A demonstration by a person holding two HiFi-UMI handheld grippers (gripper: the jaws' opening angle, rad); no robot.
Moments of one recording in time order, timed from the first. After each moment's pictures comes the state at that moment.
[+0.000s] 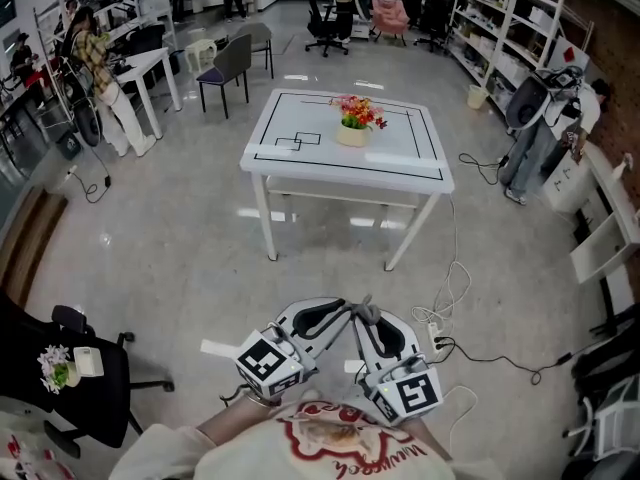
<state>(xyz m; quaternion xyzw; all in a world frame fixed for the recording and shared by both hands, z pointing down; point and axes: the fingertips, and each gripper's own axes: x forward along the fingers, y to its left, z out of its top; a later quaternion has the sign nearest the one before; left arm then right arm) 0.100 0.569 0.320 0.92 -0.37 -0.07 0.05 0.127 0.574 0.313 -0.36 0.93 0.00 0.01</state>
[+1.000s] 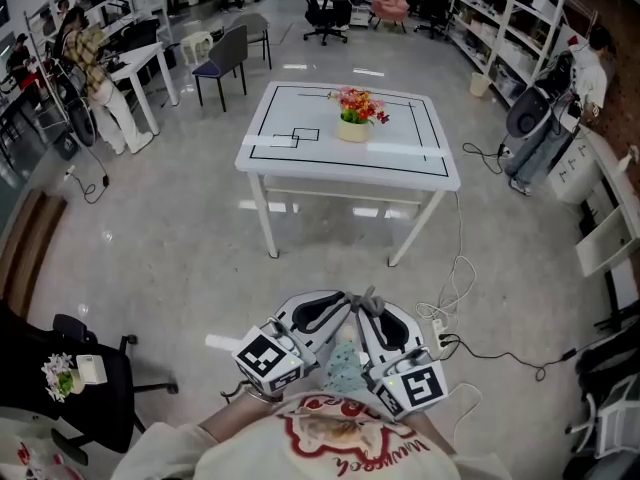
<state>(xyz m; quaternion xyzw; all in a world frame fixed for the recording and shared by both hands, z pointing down) 0.091 0.517 0.327 0.92 -0.38 -0.07 0.05 0.123 0.520 0.318 -0.36 0.93 -0.02 0.02</state>
